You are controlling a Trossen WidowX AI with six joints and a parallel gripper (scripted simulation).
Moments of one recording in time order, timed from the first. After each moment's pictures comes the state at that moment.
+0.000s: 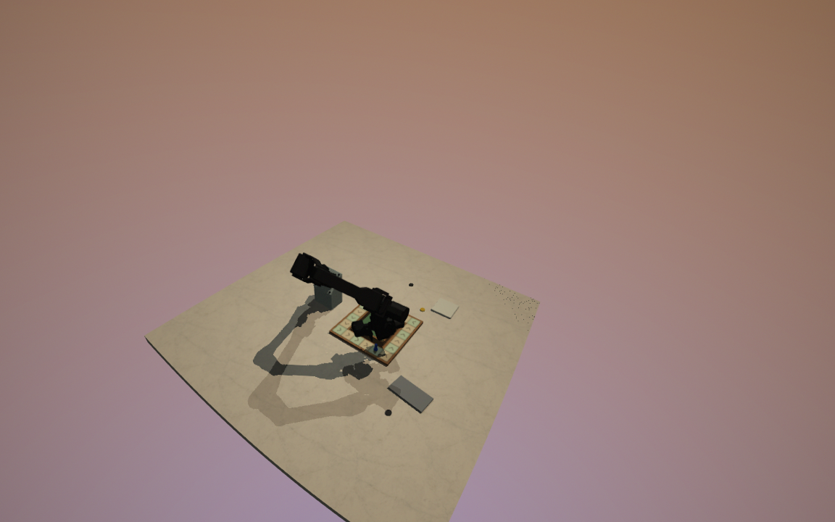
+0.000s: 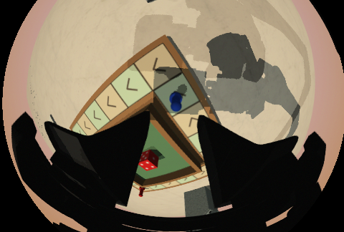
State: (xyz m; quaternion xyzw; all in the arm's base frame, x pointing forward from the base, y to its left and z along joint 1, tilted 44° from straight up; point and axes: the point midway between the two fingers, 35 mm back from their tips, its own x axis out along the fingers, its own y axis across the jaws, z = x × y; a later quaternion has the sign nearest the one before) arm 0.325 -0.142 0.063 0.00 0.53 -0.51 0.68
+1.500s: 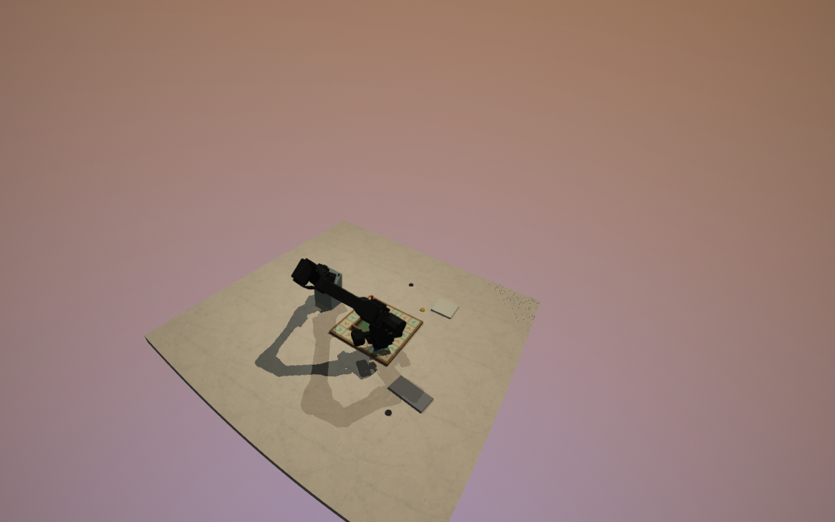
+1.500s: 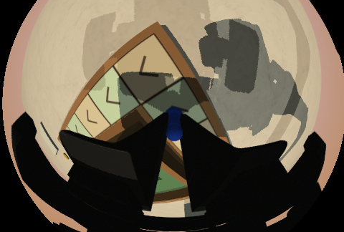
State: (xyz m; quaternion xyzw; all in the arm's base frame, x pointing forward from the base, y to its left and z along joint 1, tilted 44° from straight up) arm 0.318 -0.177 0.029 0.00 0.53 -0.51 0.68
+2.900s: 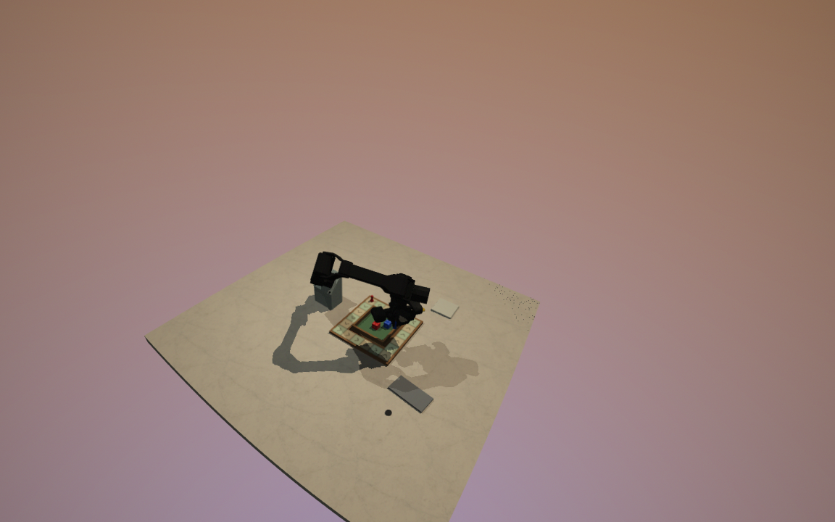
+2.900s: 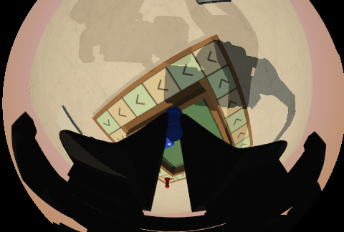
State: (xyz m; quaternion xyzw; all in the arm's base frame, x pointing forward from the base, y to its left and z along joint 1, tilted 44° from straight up) arm 0.366 -0.071 0.035 0.00 0.54 -0.51 0.67
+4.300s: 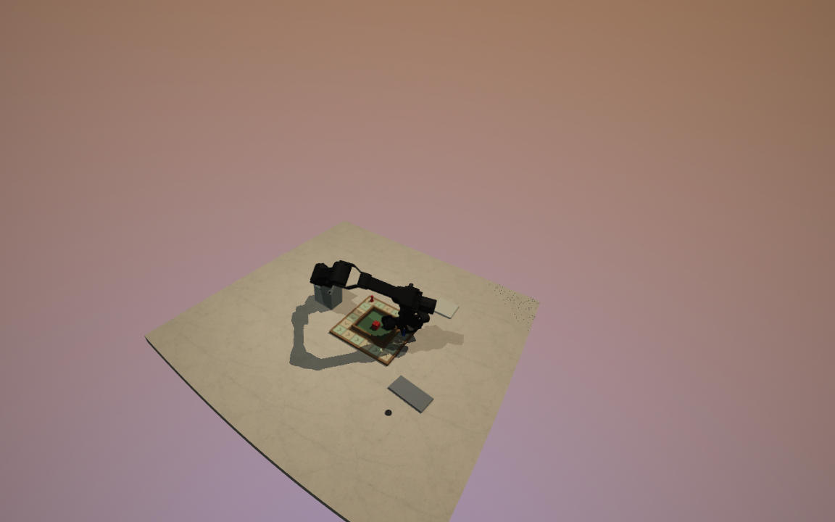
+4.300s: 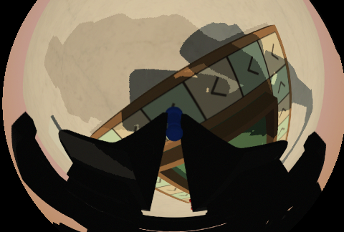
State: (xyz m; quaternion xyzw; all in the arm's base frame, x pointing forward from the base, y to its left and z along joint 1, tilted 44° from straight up) arm 0.380 -0.088 -0.061 0.01 0.53 -0.51 0.68
